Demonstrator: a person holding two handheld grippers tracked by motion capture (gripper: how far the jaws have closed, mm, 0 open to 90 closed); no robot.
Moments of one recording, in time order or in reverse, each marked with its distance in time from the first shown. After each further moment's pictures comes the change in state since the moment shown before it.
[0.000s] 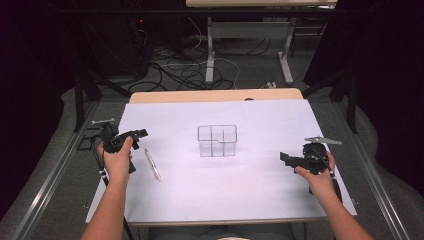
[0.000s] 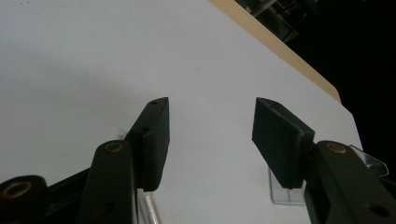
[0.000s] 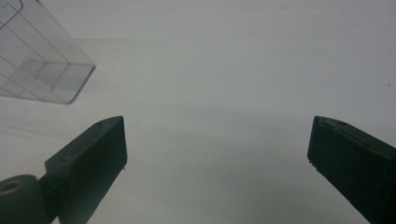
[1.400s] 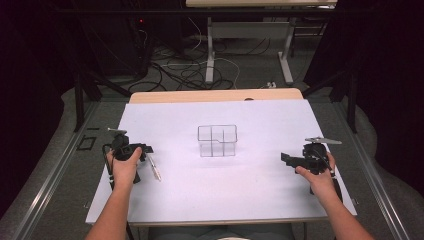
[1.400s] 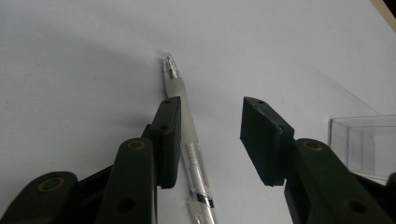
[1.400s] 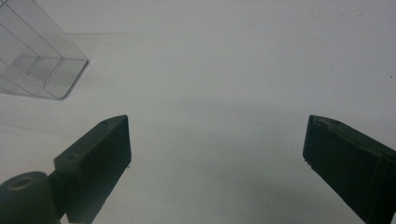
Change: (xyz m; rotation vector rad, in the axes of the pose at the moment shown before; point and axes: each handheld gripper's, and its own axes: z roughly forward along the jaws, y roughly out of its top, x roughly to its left) left arm 0.016 -0.025 0.030 0.220 0.132 -0.043; right arm -0.006 -0.002 0.004 0.022 0.003 0.008
